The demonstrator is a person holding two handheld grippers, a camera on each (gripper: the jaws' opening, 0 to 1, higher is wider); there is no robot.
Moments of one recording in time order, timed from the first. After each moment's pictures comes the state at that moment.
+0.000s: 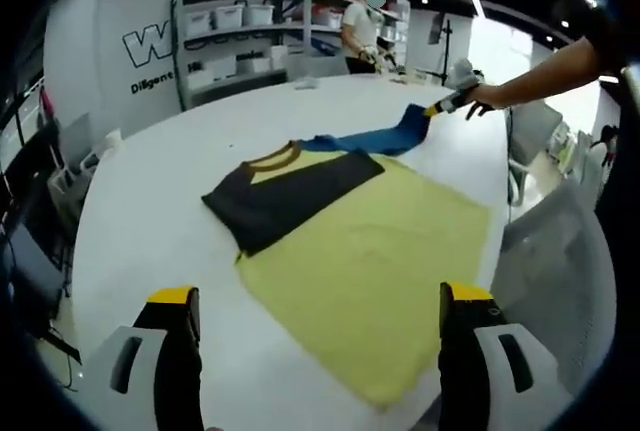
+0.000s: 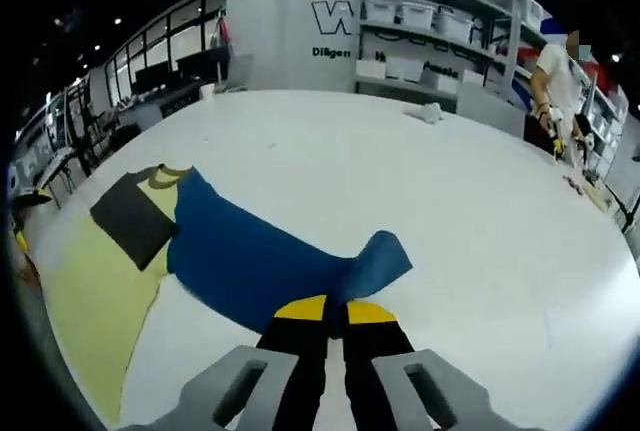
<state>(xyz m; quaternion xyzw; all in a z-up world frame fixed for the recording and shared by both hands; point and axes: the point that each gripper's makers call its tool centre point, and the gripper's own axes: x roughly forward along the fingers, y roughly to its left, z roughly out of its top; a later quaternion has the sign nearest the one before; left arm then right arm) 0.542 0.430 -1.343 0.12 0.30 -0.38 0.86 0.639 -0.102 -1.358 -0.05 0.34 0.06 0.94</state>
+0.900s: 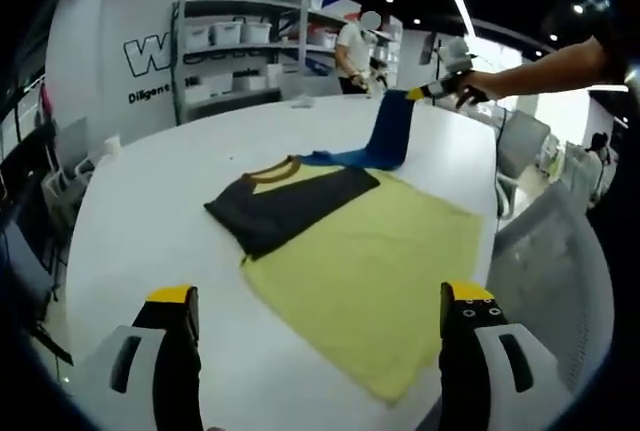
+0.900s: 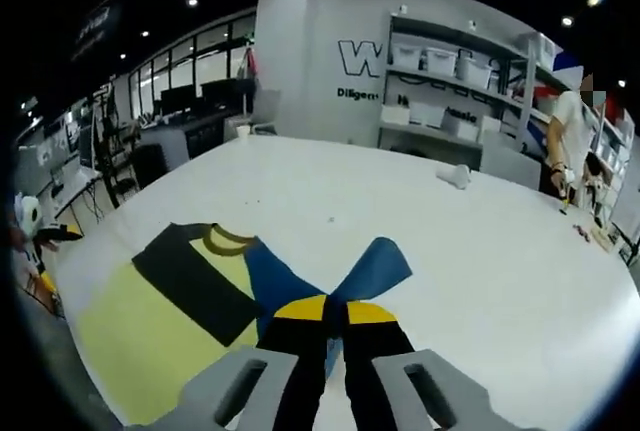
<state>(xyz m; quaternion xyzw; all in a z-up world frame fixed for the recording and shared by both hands) 0.541 0.447 -1.337 0.08 0.27 -0.40 0.87 0.656 0.013 -1.259 -0.04 0.26 0.10 0.96</state>
